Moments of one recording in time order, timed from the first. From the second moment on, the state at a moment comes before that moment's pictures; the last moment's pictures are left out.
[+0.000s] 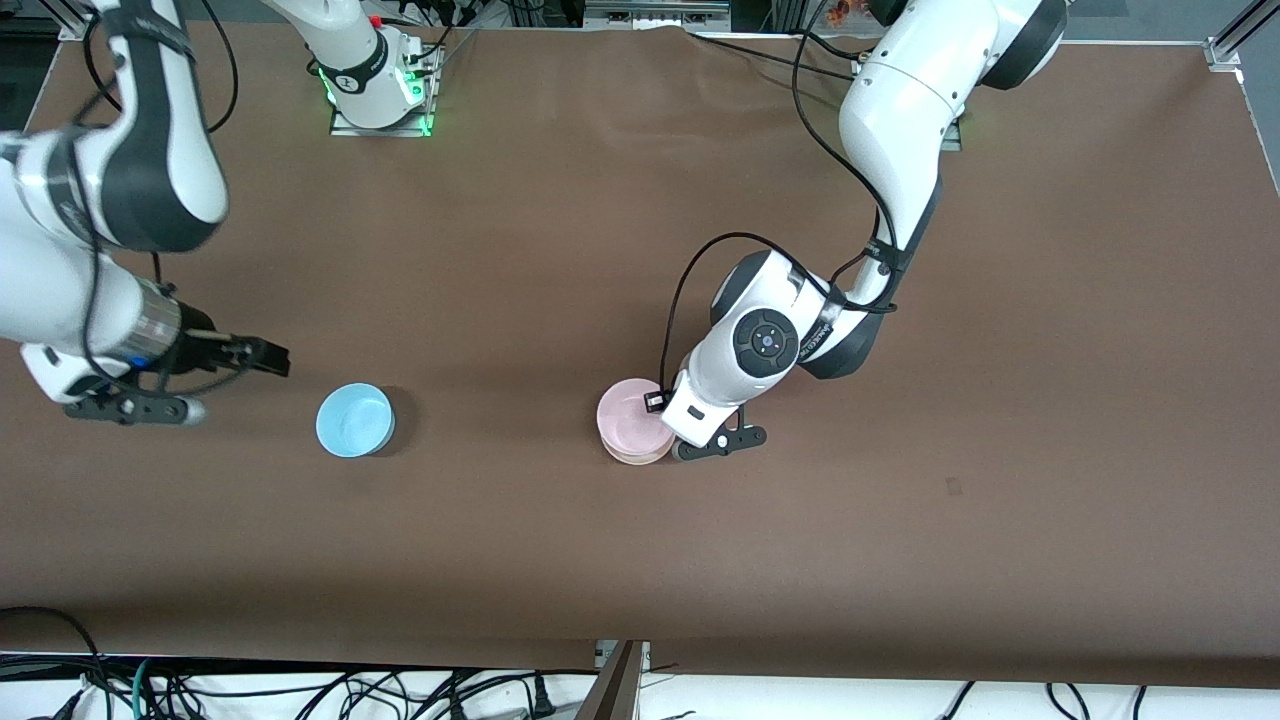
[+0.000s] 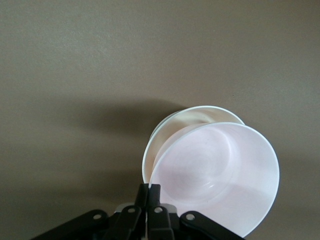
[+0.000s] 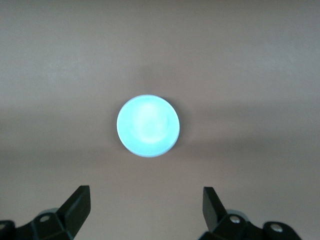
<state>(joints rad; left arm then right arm) -0.50 0.90 -0.11 -1.20 -0.19 2.17 -0.72 0.23 0.37 -0.18 -1.56 0.08 1.89 0.08</state>
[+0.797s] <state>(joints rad) -0.50 0.92 -0.10 -1.20 -0.19 2.21 -0.72 0.23 0.57 -0.19 -1.56 0.08 2.14 0.08</state>
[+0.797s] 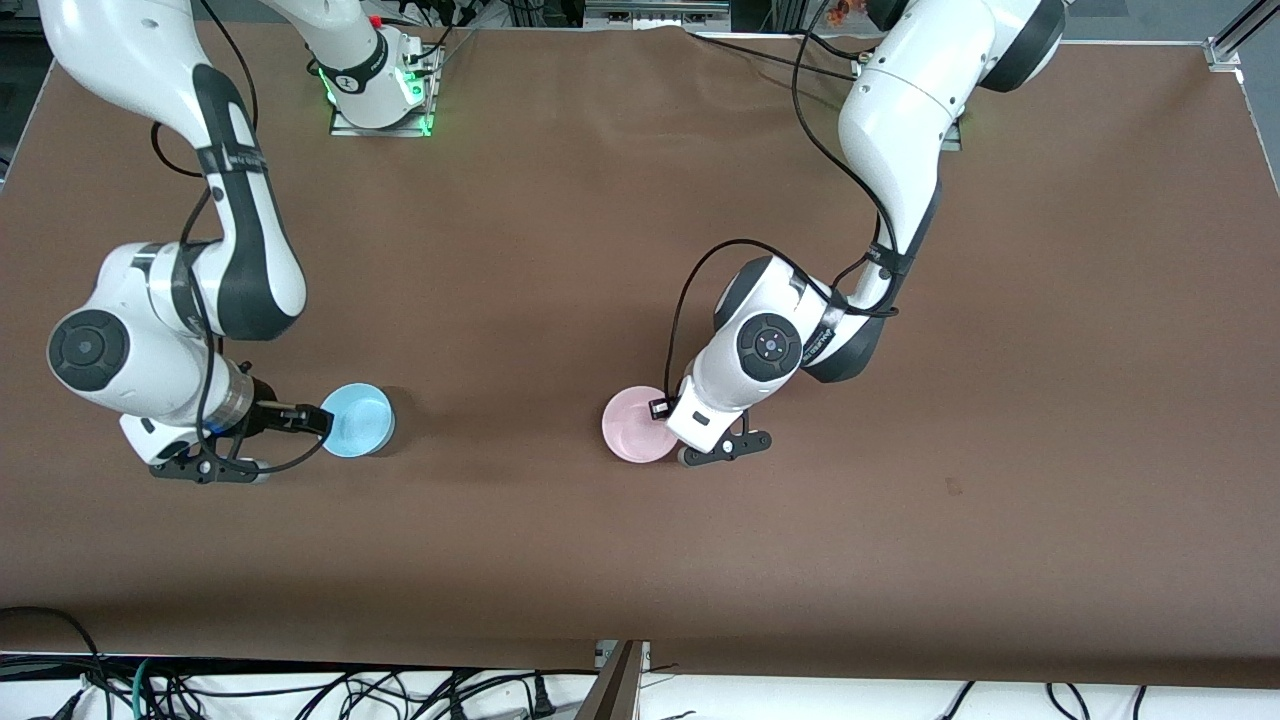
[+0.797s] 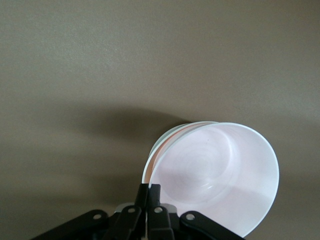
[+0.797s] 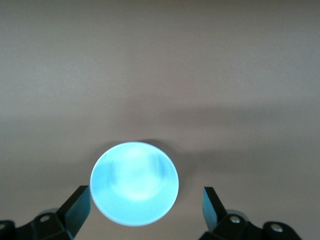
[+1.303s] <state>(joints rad) -0.50 0.91 -0.09 -1.20 -0.19 2.22 -0.73 0.16 0.61 -0.19 -1.56 0.08 2.19 -0.03</state>
